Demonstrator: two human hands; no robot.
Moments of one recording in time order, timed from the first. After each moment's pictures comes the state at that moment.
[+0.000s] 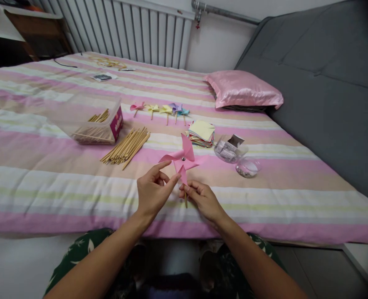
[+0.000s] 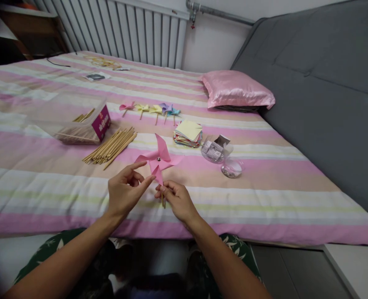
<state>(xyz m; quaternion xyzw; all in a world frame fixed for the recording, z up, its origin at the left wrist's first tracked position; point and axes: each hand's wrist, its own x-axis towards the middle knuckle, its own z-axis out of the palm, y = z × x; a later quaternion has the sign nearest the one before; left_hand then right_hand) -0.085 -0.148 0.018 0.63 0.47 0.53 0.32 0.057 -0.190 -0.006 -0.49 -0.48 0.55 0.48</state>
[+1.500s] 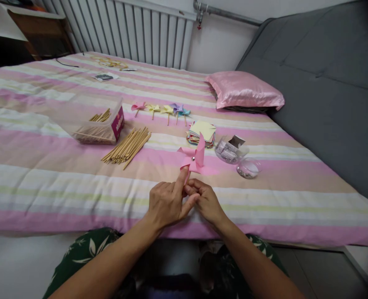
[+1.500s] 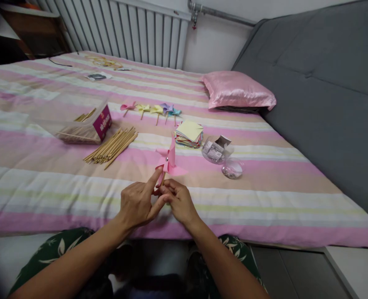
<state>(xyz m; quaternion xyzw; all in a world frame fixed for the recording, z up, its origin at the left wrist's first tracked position) -0.078 -0.167 0.010 0.86 0.39 0.33 -0.05 0.057 -0.193 -0.006 -0.46 -0.49 0.54 0.51</state>
